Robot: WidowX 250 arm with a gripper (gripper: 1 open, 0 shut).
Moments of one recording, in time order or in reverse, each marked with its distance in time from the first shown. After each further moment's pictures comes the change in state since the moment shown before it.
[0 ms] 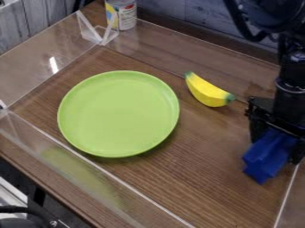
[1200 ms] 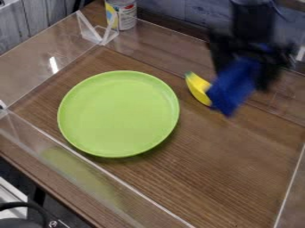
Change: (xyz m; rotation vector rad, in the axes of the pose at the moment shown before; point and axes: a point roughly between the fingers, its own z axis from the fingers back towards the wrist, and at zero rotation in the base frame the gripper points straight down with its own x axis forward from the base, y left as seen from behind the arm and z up) arm -0.017 0.077 0.122 -0.008 -0.172 0.141
